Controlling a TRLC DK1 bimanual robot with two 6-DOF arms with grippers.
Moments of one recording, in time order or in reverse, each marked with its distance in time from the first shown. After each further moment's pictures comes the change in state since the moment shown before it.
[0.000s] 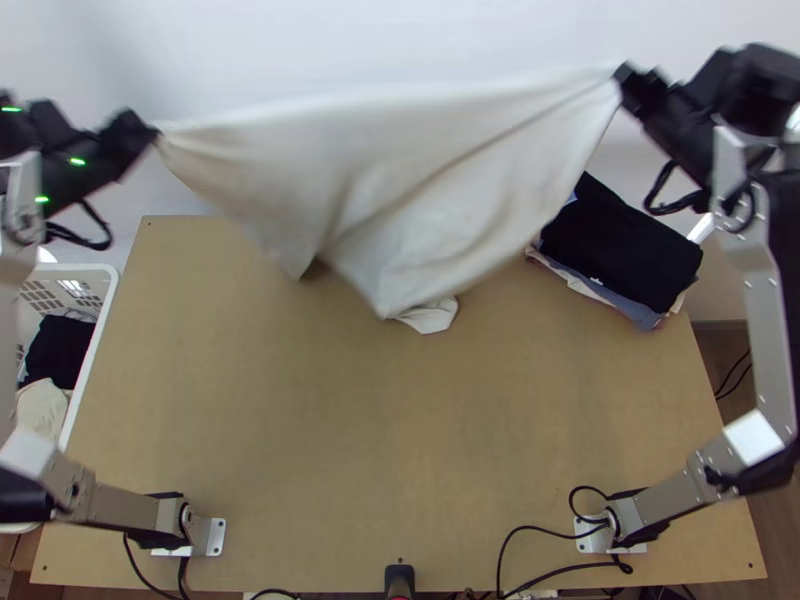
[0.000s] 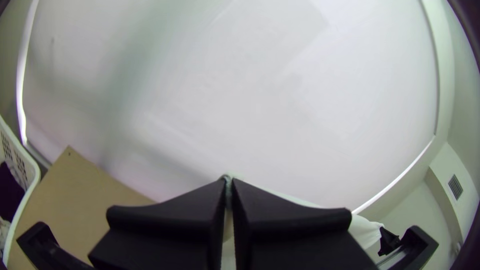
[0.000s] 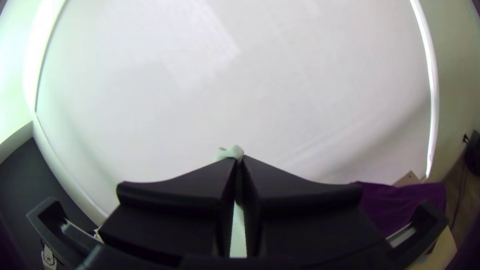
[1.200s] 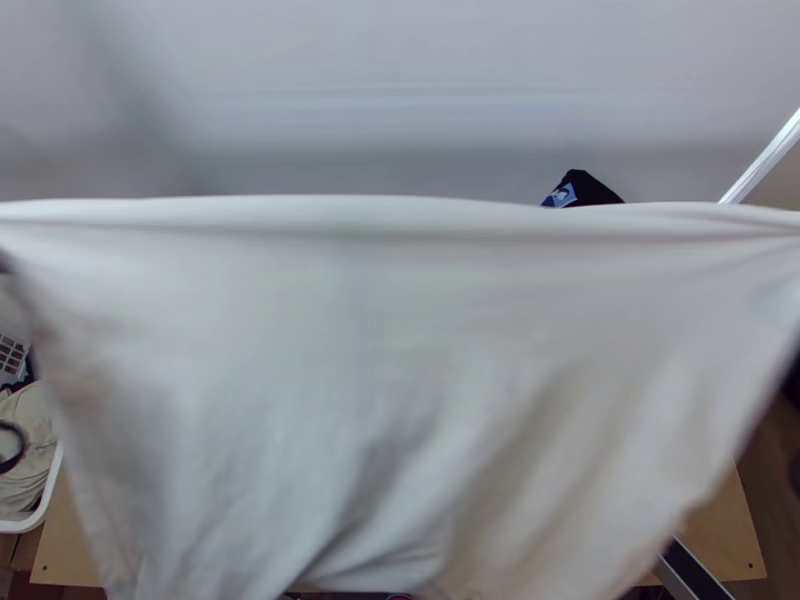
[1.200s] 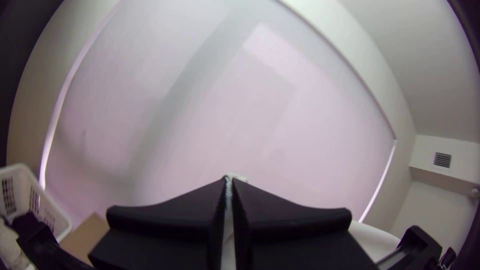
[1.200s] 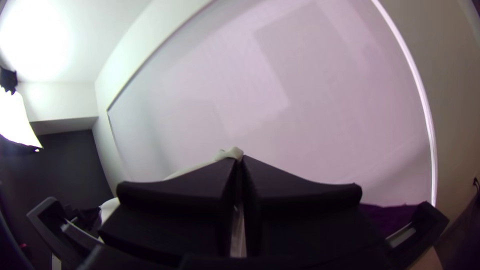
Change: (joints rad) left arm 0.231 -0.793 -0.541 0.175 0.004 0.000; right arm 0.109 -0.896 -0.650 0.052 -0.003 -0.096
